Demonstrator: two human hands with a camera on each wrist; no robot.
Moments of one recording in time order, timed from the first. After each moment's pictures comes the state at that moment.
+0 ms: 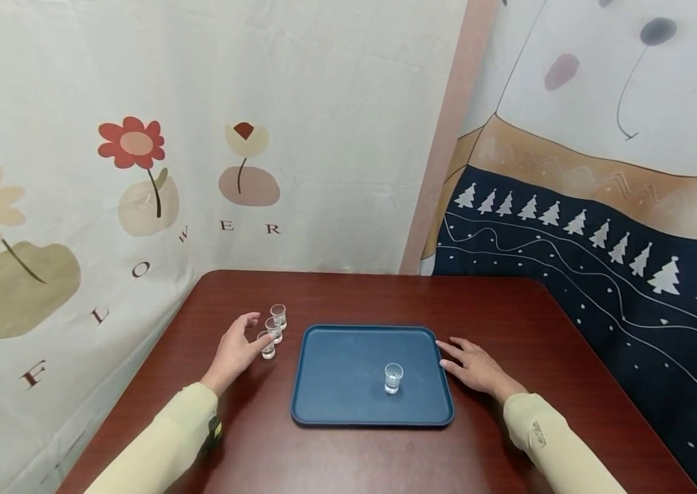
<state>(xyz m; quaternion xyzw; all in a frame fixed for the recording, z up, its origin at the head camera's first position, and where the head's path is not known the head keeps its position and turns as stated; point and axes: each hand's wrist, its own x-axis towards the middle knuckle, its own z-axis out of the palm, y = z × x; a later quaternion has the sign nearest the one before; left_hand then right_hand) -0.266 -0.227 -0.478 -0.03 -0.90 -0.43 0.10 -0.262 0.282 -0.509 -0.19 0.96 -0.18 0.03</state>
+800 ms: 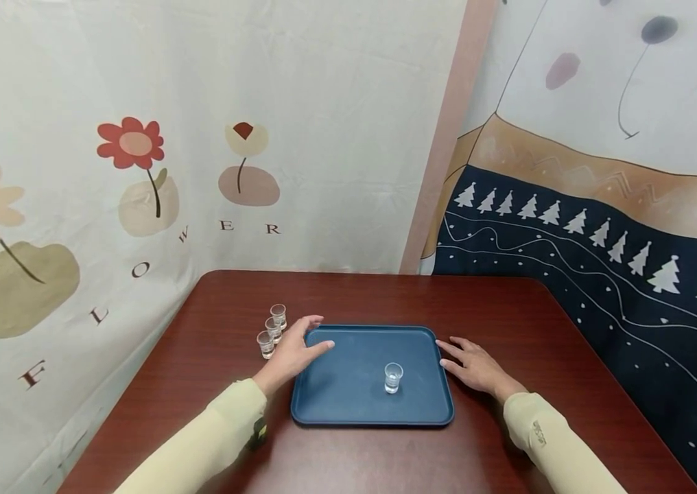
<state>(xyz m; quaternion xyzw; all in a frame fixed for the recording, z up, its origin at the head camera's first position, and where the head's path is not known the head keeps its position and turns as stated) -0.259 -0.127 -0.466 -0.13 -0.87 -0.47 0.05 -0.262 0.281 -0.509 -0.18 0.97 -0.18 0.03</state>
